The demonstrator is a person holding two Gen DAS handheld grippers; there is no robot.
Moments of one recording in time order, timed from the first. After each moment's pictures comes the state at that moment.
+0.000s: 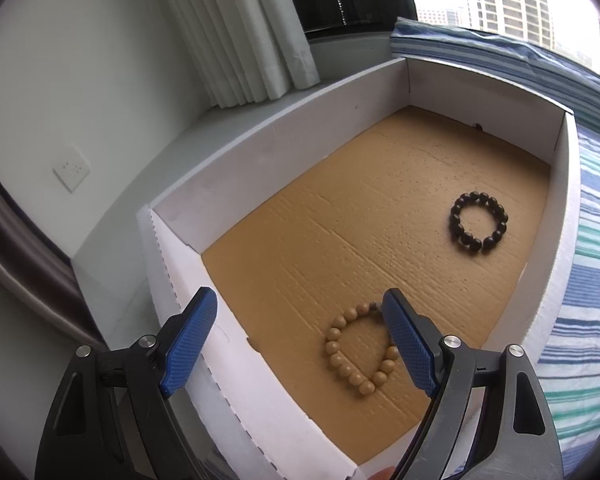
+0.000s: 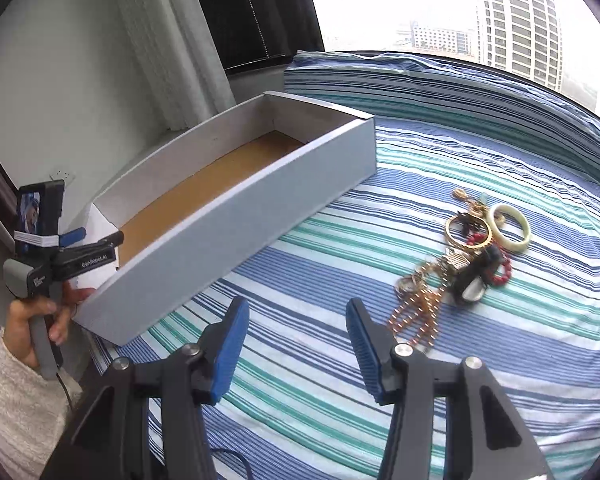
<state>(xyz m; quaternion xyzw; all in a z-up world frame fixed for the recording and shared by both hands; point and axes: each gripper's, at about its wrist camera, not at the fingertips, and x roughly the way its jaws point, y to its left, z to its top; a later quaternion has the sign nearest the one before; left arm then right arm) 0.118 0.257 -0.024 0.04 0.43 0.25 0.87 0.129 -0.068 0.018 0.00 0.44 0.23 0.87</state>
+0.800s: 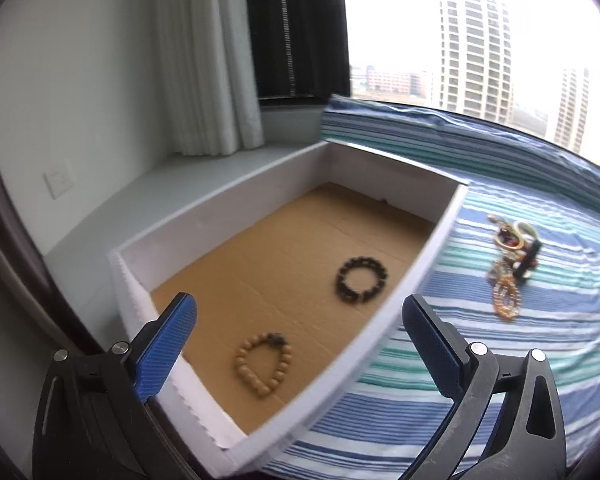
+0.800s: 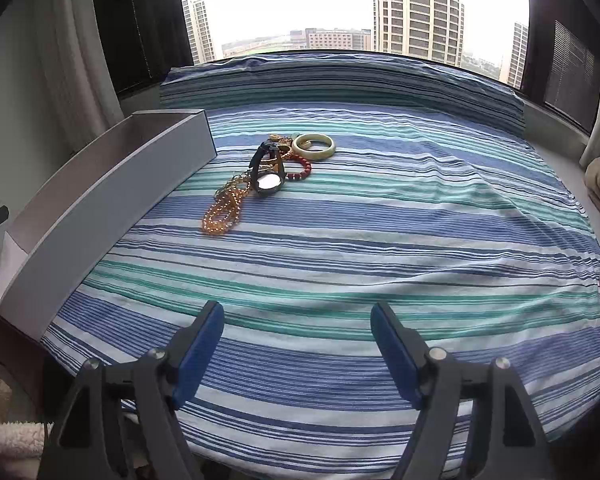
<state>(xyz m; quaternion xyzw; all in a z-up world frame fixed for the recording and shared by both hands) 0.025 0.150 0.044 -0.02 0.33 0.13 0.93 -0.004 -0.223 0.008 0.01 0.43 0.04 0.90</state>
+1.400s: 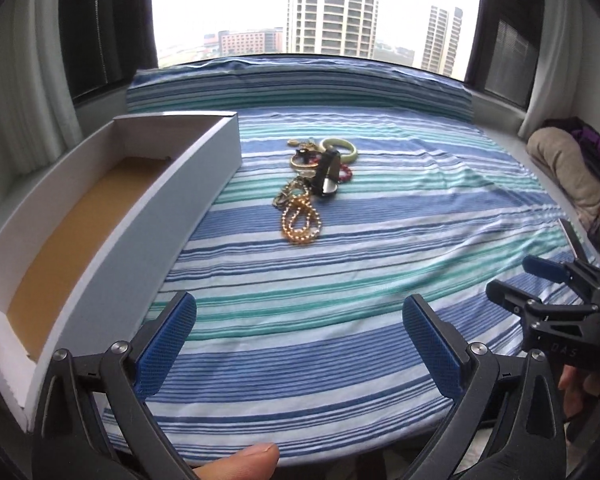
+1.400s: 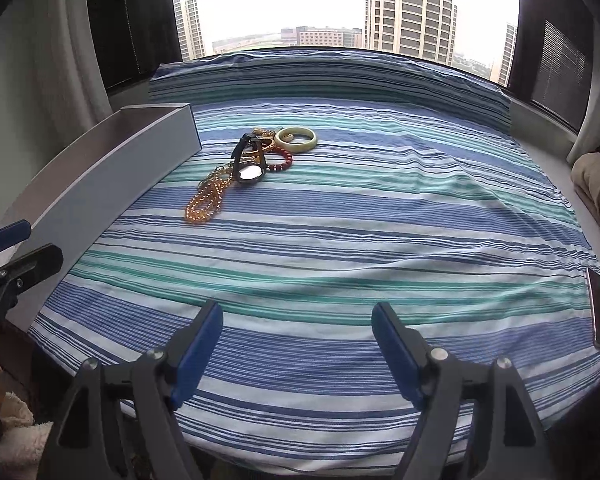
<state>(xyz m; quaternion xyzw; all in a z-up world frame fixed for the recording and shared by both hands) 0.021 -0.010 0.009 0.02 0.40 -0.11 0.91 -0.015 -0.235 0.001 0.01 0.44 0.02 0.90</state>
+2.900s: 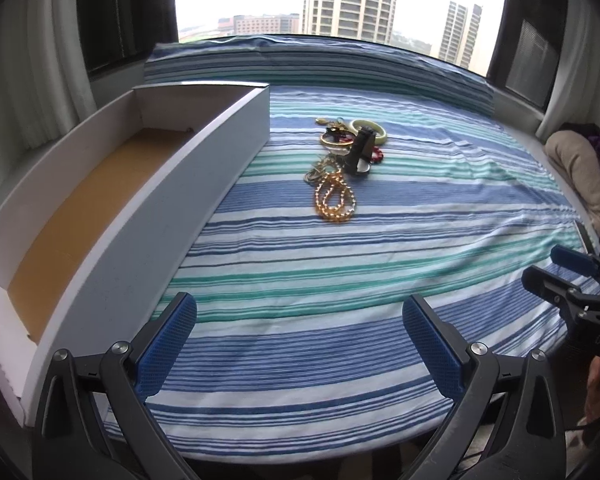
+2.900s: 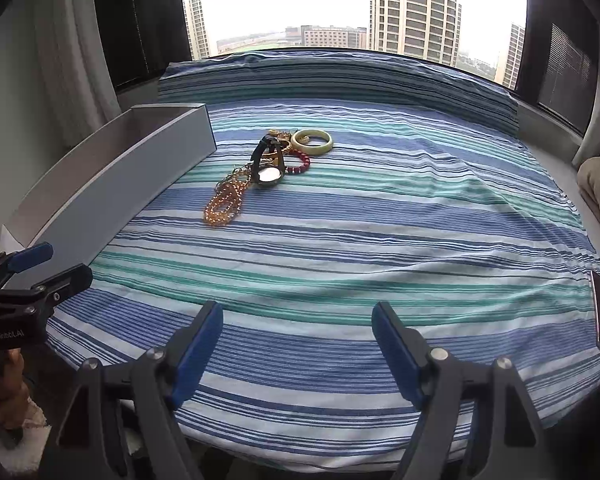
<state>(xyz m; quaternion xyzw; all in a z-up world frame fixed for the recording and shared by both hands) 0.025 0.018 -0.009 0.01 0.42 -0.08 0.90 -0.015 -0.213 0.010 0.01 0.44 0.03 0.90</state>
